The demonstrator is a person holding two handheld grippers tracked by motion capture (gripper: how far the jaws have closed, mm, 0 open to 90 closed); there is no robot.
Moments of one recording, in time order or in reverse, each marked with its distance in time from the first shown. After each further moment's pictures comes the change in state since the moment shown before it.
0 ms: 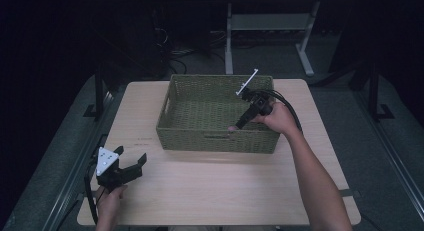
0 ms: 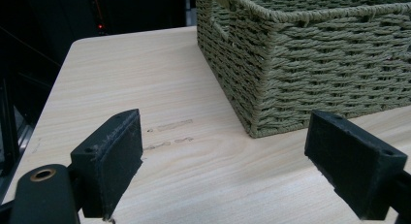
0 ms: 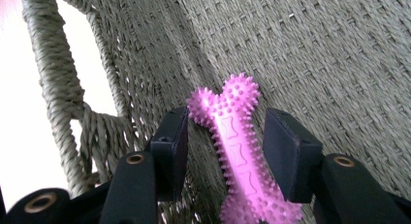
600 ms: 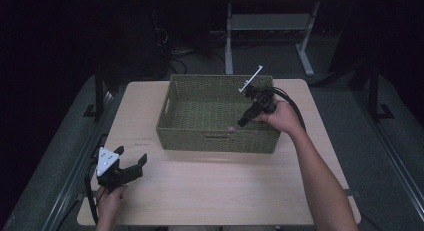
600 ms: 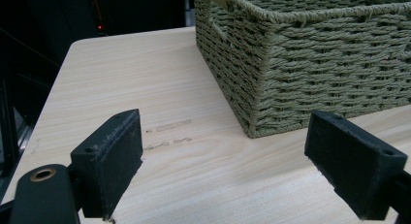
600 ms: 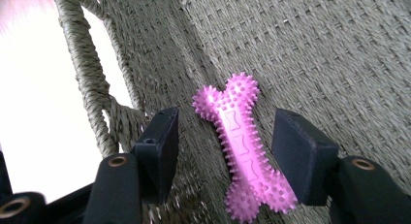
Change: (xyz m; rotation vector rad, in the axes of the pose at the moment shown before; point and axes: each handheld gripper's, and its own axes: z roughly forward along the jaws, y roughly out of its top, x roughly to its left) left arm -0.002 0.000 0.000 -0.002 -0.001 0.002; right arm 0.009 -0.004 -0.018 -0.033 -0.028 -0.001
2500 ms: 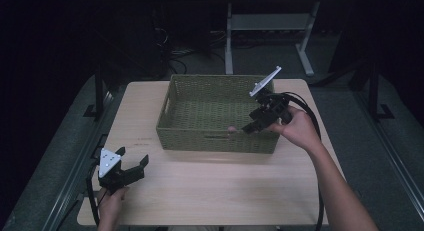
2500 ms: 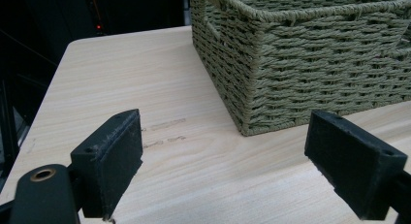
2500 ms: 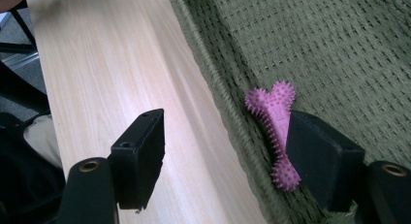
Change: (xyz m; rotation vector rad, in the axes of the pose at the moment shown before) left arm -0.007 0.000 -0.002 0.003 -0.001 0.007; right arm 0.074 -0.031 -0.056 -0.142 -0.060 -0.080
